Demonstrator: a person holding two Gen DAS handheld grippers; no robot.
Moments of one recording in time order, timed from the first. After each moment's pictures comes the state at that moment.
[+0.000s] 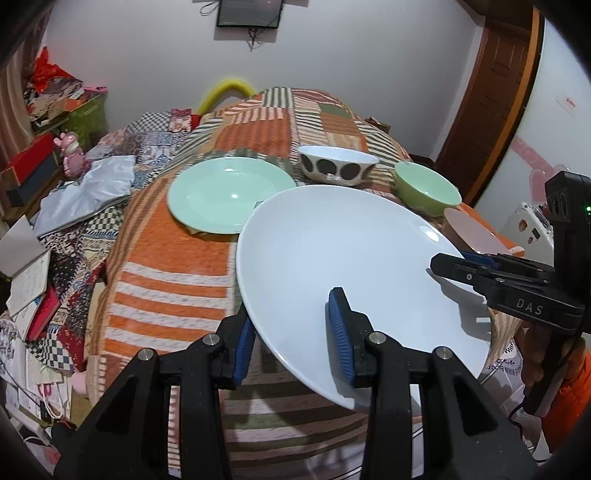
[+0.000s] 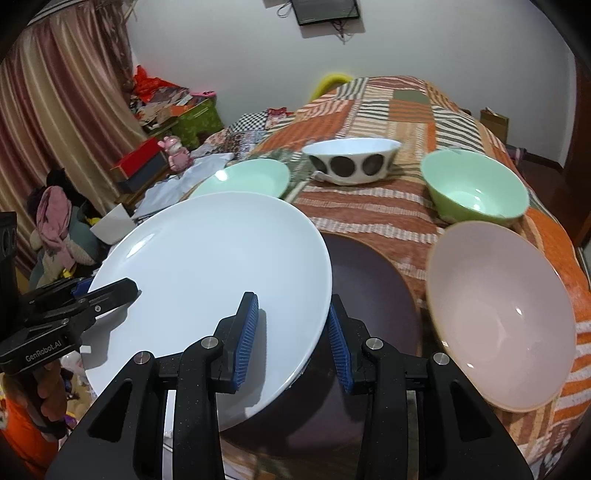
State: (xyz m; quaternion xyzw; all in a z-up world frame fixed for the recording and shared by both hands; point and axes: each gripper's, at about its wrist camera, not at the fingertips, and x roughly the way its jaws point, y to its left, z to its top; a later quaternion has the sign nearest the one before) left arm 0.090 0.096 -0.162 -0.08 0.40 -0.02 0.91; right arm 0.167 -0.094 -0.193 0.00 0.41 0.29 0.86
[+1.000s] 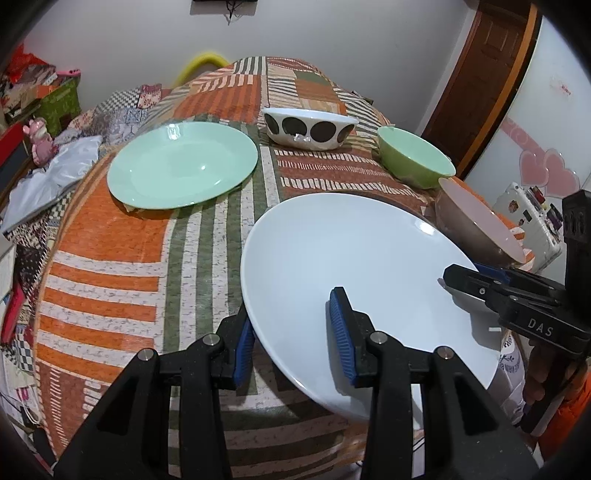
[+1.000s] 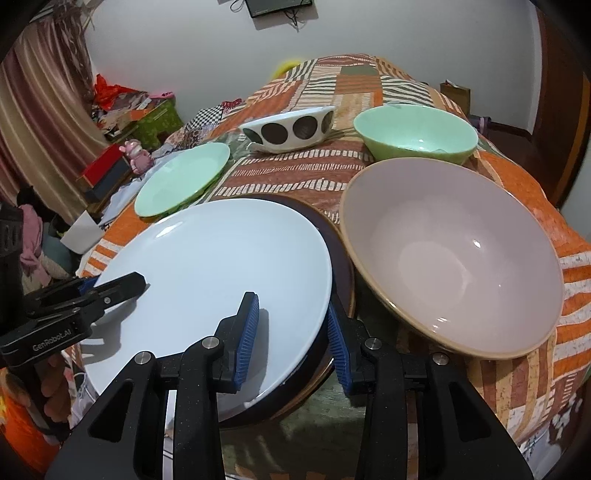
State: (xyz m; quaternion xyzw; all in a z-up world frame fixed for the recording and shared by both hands) left arm 0.129 0.069 -0.204 -0.09 0.44 -0.06 0.89; right arm 0.165 -0.132 -0.219 0.03 0.44 0.23 0.87
